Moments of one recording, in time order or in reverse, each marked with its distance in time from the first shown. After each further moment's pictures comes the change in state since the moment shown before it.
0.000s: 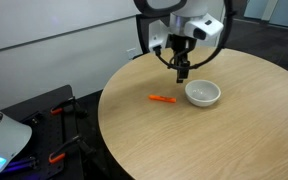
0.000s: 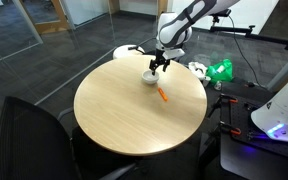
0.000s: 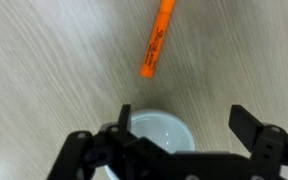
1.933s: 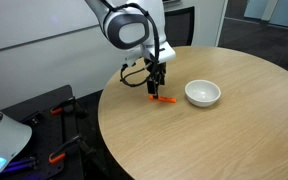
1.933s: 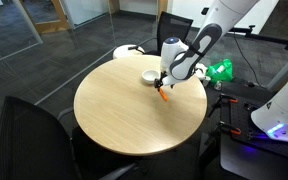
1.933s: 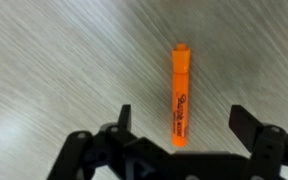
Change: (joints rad) arm 0.309 0.053 -0.180 -0.245 -0.183 0.327 0.628
